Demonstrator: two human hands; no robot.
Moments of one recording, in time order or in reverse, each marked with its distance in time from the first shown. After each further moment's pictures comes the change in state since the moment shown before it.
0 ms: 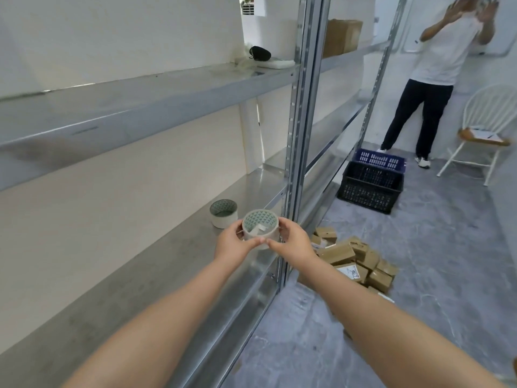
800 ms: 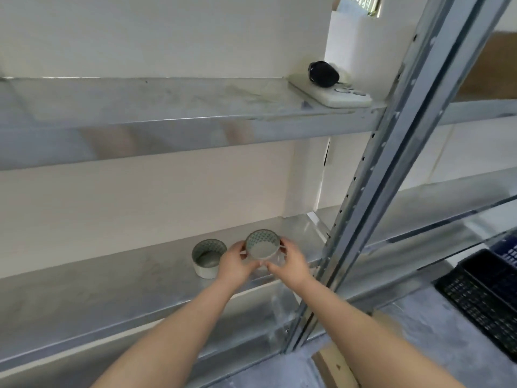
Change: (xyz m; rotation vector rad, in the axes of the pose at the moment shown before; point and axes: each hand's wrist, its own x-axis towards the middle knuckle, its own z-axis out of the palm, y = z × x) left_hand 0.173 0.015 0.091 0.098 0.485 -0.348; right_hand 0.269 0.052 -0.020 -0.116 -0.555 -0.290
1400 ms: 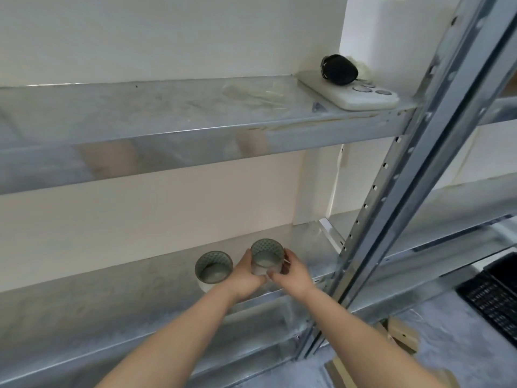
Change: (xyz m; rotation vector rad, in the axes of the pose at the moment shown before) left_hand 0.036 -0.014 0.008 0.056 -0.280 -0.135; right_hand 0.031 0.019 0.020 0.225 -0.091 0.248
